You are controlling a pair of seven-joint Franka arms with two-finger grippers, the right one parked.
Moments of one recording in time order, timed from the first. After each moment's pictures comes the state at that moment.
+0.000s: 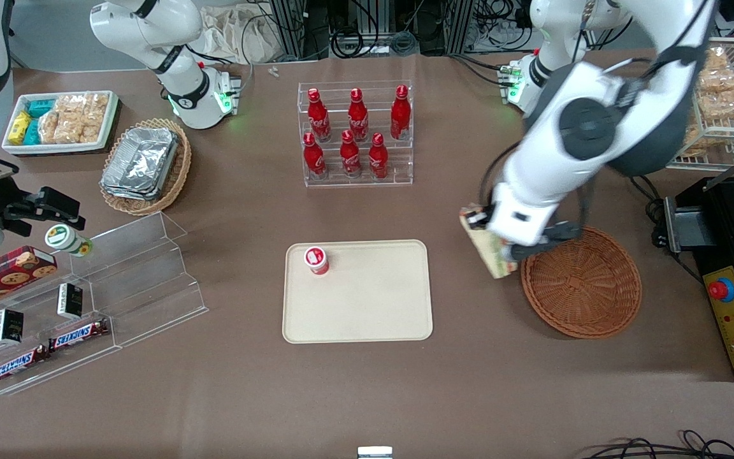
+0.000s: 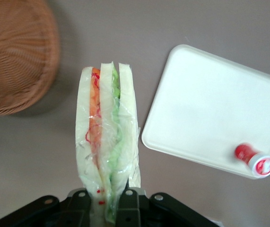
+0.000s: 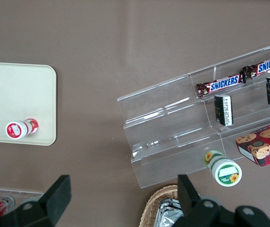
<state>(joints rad) -0.04 0.36 -0.58 -1.57 0.12 1.84 -0.88</state>
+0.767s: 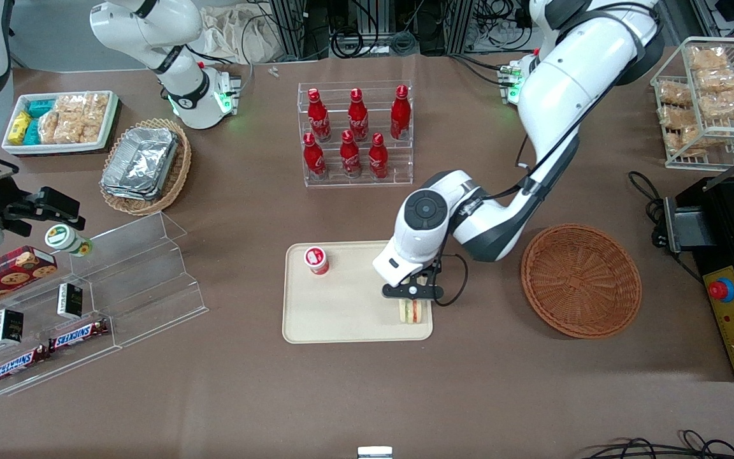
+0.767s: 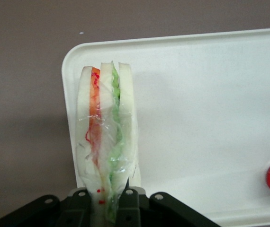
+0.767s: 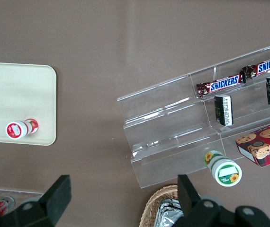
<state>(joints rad) -0.22 0.83 -0.58 -1.42 0.52 2.17 -0.83</state>
